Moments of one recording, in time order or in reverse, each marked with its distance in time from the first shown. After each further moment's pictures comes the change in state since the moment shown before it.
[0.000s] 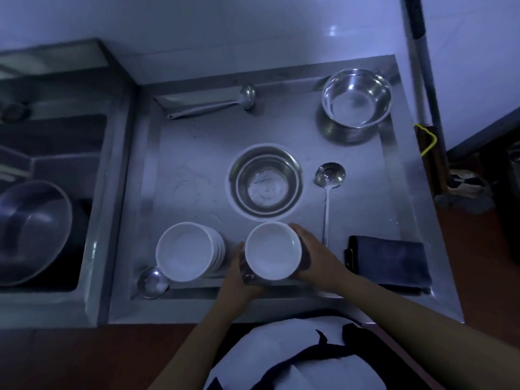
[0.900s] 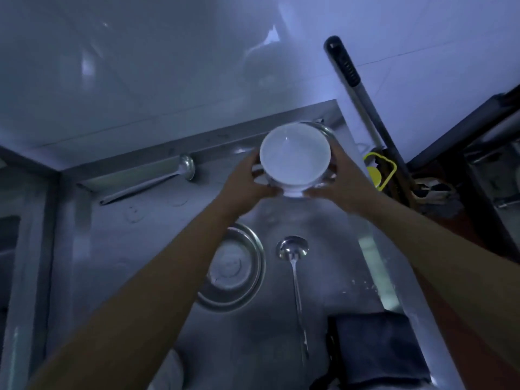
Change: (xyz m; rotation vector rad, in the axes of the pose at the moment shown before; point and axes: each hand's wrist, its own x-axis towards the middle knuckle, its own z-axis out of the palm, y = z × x) left_hand 0.287 0.279 0.045 0.131 -0.168 0.370; right_hand 0.141 -0.032 -0.283 0.181 0.458 -0.059
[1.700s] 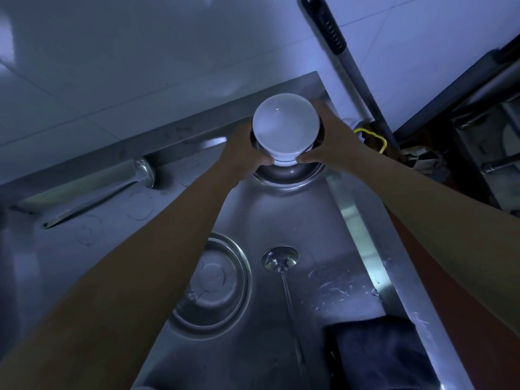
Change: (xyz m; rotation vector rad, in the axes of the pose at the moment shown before) left_hand 0.113 -0.010 0.030 0.246 -0.084 -0.131; right_hand 0.086 0.042 -0.039 -0.318 0.054 0.106
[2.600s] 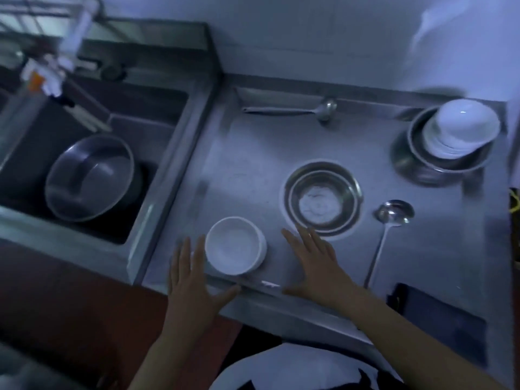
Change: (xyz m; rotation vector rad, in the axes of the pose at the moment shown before) left_hand -0.549 -0.219 0.012 0.261 0.701 -0.400; right_hand -0.327 -0.119 0.242 -0.522 -0.759 -0.388
